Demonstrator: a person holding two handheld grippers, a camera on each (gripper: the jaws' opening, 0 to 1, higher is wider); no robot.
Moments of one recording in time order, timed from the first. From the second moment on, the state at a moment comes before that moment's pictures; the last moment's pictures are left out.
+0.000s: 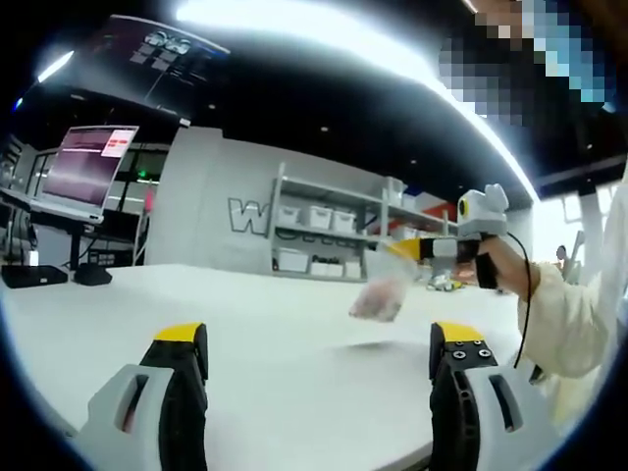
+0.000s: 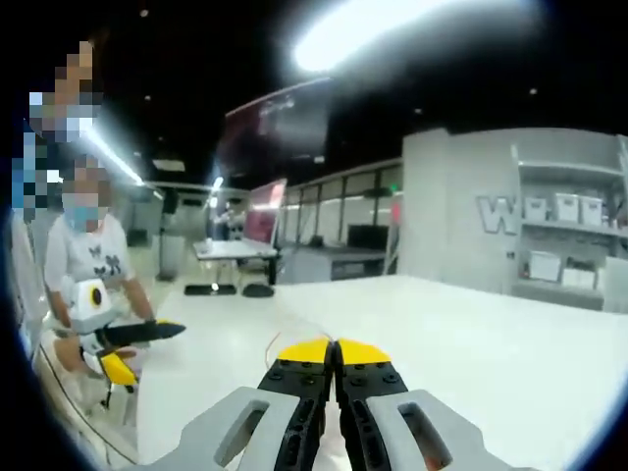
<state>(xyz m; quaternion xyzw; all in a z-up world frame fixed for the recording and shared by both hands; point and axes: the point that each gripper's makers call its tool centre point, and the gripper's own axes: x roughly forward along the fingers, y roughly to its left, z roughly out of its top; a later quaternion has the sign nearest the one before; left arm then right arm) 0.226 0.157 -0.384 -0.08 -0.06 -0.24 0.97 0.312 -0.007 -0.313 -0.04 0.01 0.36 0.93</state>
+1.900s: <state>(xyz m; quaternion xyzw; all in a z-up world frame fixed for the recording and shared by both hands) 0.227 0.149 -0.379 -0.07 -0.06 -0.25 0.96 0.357 -0.019 -0.307 -0.02 0.02 0.35 0.94</state>
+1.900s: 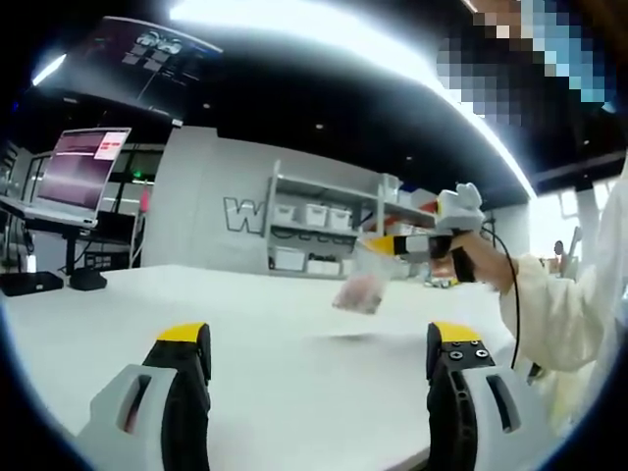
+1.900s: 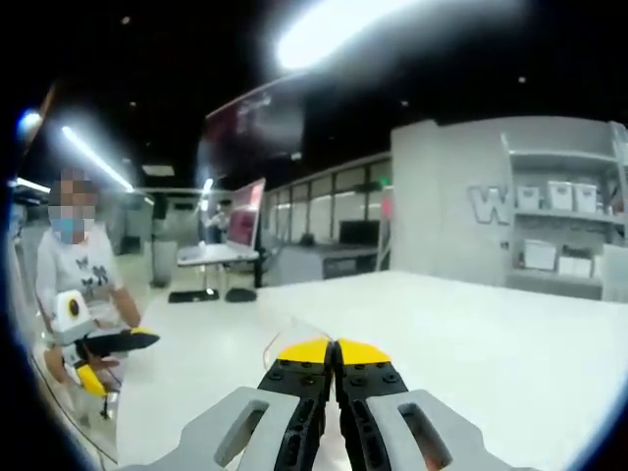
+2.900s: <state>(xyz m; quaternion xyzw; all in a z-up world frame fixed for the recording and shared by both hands) 0.226 0.151 -0.380 -0.06 -0.05 -0.25 0.96 0.387 -0.010 -0.309 -0.03 0.04 0.34 0.94</state>
